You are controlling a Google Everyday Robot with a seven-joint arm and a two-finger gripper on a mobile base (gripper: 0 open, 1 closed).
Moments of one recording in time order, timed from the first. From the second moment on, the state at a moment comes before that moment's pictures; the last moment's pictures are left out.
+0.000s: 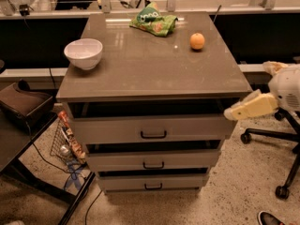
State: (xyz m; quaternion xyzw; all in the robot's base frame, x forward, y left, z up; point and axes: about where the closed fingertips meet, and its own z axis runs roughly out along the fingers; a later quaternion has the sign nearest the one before) arm 0.510 -0.246 0.886 -0.39 0.80 0.08 0.44
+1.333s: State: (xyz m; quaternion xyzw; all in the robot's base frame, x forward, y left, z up) arm 0.567 -0.251 0.900 -0.30 0.78 0.06 0.55
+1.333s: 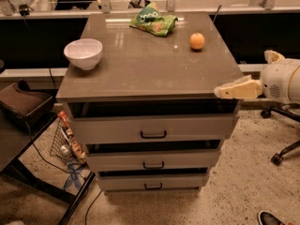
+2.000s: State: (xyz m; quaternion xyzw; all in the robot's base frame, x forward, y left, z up) arm 0.653 -0.231 0.897 -0.25 0.75 0.07 0.61
